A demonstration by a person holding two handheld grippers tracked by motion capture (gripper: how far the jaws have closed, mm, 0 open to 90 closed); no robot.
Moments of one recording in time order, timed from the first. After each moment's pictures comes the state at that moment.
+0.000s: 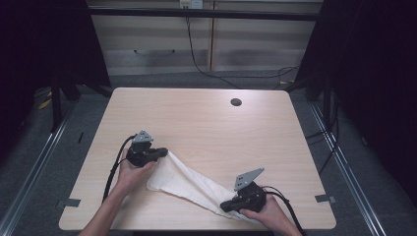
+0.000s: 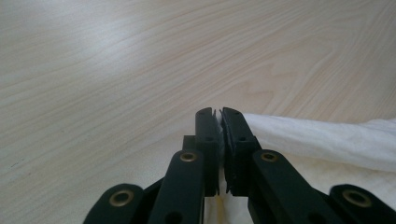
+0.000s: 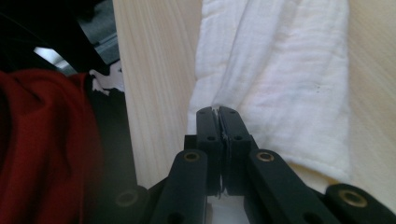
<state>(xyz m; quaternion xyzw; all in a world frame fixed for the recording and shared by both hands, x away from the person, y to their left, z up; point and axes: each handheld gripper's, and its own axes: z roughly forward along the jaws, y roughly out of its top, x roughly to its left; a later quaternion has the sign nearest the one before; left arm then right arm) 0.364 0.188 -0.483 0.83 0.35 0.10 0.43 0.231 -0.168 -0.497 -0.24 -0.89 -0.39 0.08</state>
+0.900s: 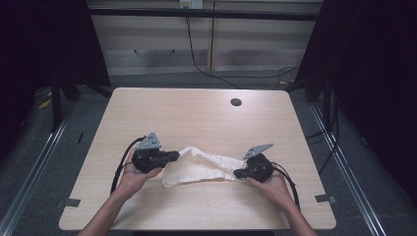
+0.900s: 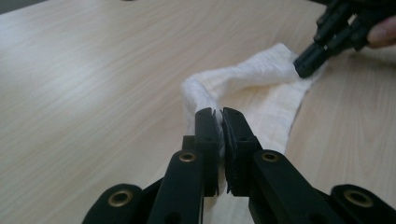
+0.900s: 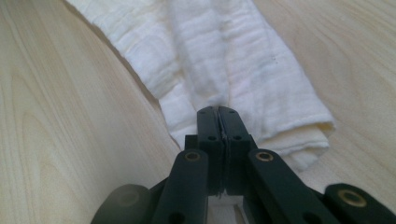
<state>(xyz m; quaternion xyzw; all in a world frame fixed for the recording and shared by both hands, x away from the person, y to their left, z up) 0.325 0.163 -0.449 0.85 0.24 0.08 0.47 0.300 -0.205 -0.492 -0.35 -0.87 -0.34 -0.04</state>
